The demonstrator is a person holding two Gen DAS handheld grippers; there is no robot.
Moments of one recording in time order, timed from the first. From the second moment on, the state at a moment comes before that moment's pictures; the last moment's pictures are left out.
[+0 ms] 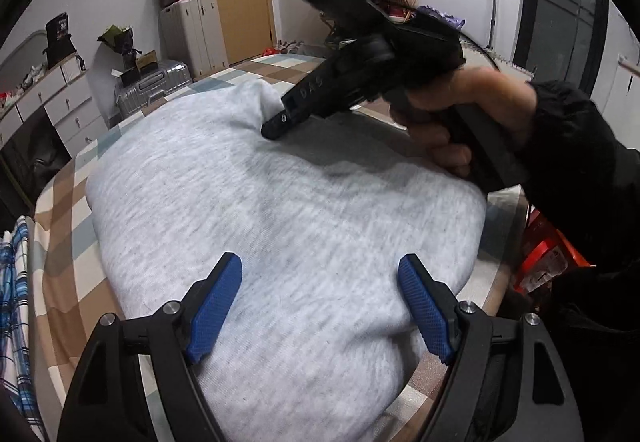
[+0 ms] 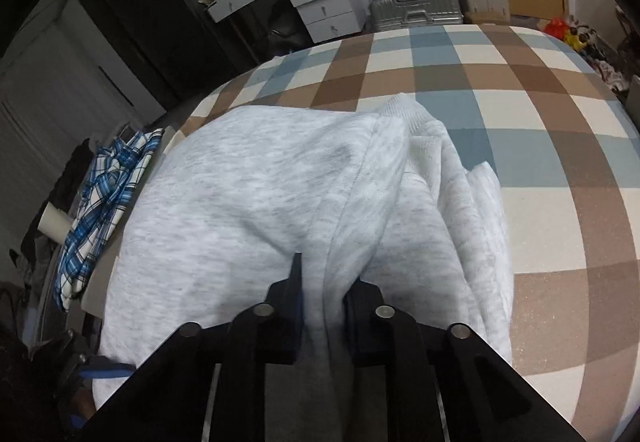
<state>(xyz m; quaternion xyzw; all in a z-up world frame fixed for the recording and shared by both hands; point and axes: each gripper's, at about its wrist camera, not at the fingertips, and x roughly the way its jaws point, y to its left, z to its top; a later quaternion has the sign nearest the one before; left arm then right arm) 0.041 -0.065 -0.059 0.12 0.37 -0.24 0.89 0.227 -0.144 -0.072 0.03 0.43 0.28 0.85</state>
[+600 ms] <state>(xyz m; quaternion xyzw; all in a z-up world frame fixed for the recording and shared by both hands) 0.040 -0.020 -0.029 0.05 0.33 -0.26 0.91 0.140 -0.241 -0.072 0.06 0.40 0.29 0.87</state>
